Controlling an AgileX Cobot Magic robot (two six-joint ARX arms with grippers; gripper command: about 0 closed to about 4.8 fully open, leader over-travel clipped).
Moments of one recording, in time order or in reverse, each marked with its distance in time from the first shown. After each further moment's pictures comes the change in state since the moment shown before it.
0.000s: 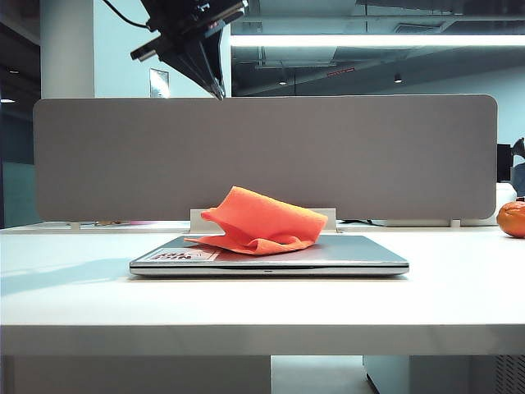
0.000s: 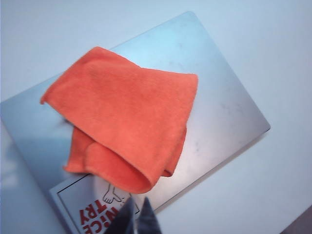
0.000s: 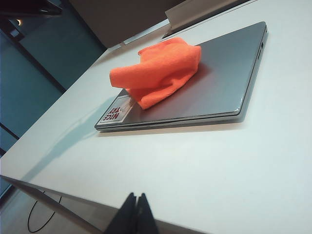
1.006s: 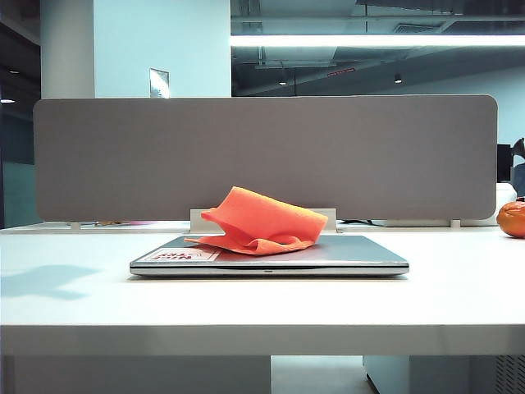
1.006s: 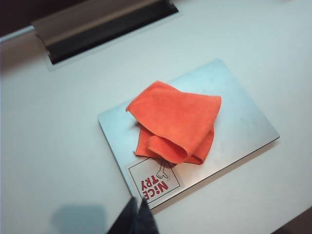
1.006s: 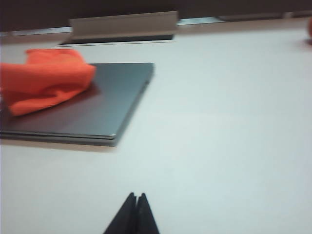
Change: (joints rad) left arm 0.003 -0.352 0.000 -0.127 -0.179 0.040; right arm -0.001 0.000 0.000 -0.026 0.391 -0.397
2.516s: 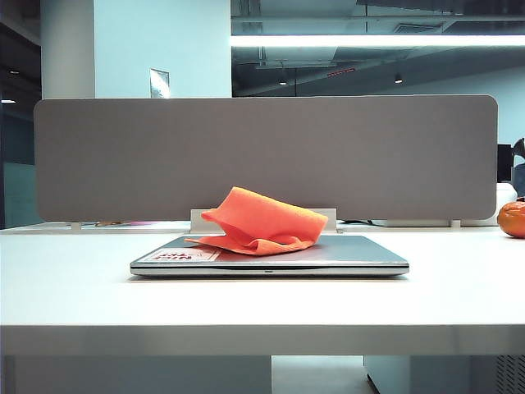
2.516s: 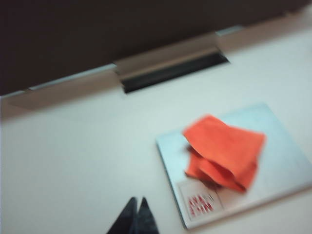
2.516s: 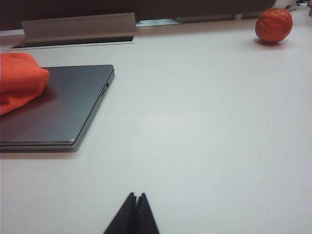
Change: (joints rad) left arm 0.051 -0.208 -0.018 0.015 -0.157 -0.012; right arm 0.000 0.000 0.000 -0.005 0.124 -0.004
